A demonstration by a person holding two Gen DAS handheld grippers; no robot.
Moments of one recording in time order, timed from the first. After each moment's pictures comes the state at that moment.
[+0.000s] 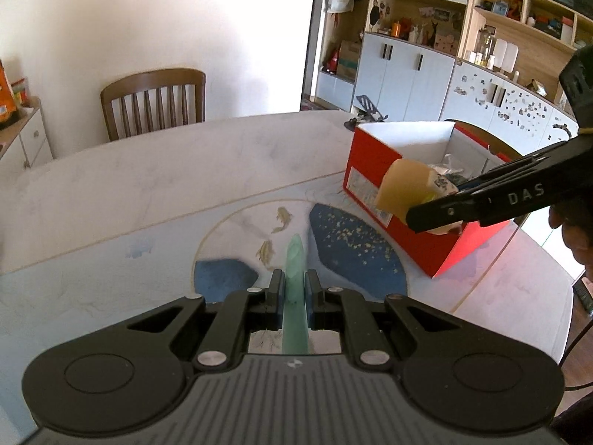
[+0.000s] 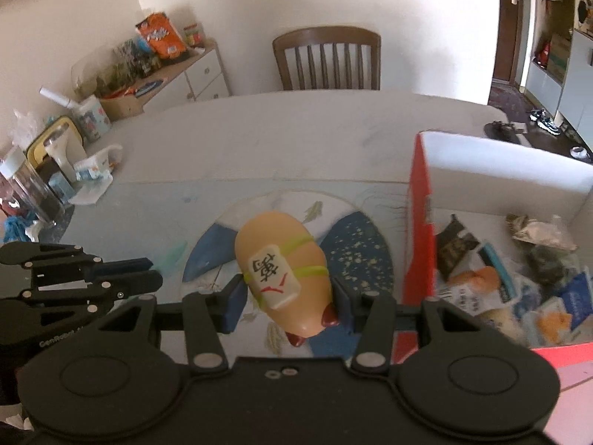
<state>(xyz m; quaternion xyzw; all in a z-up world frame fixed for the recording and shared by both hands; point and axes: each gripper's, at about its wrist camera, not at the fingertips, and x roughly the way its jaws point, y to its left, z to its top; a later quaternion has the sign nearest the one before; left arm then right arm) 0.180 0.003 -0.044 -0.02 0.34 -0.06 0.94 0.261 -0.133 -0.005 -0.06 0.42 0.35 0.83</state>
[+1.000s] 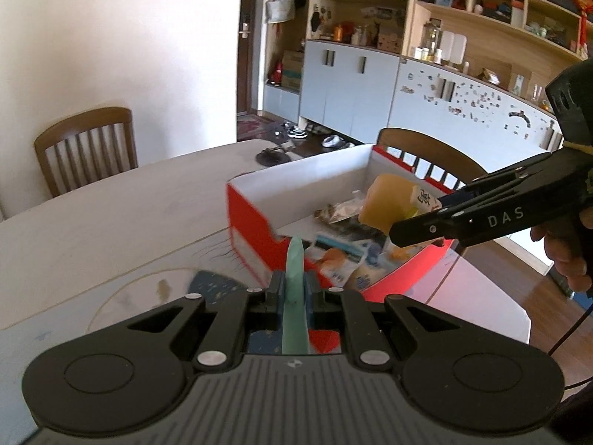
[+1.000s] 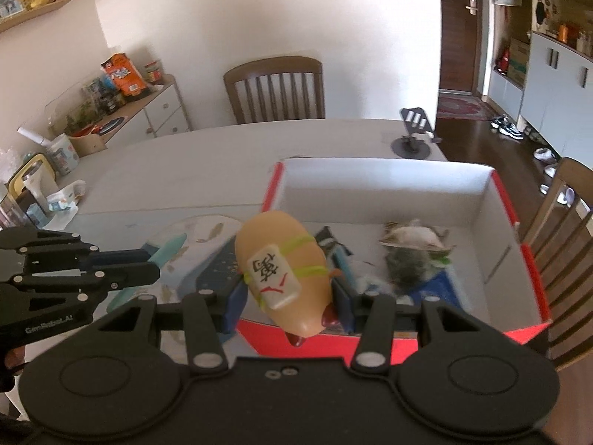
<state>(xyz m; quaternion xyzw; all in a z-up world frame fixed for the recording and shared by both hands) 0.251 -0.128 -0.007 0.01 0.32 -0.13 0.94 0.295 -0.263 0.021 -0.04 0.40 0.31 0.86</state>
